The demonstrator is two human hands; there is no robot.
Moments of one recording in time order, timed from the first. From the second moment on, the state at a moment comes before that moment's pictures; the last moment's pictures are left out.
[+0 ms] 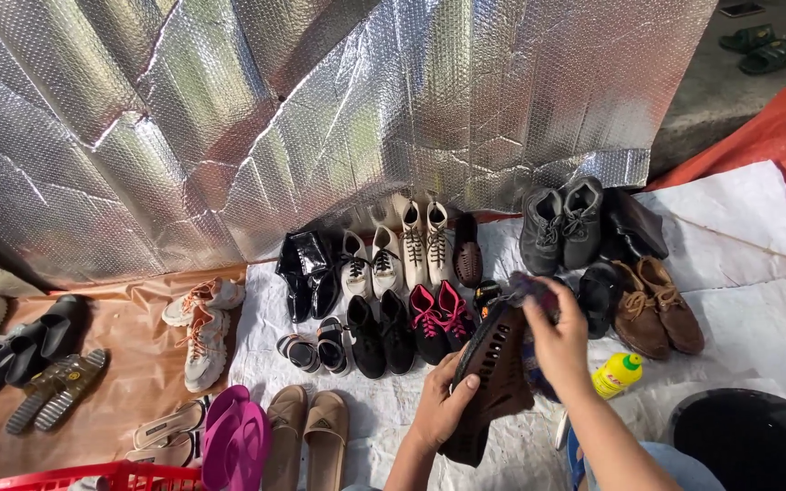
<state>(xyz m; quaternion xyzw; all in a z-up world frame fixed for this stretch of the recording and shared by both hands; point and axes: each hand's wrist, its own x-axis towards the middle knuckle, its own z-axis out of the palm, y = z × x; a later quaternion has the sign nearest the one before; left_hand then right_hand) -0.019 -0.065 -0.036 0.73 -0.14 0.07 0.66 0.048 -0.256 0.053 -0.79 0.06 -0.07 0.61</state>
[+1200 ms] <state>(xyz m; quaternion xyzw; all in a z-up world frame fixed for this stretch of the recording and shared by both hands) -0.013 -0.046 -0.008 0.61 0.20 -0.07 0.76 0.033 -0.321 0.053 -0.84 -0.30 0.06 0.44</state>
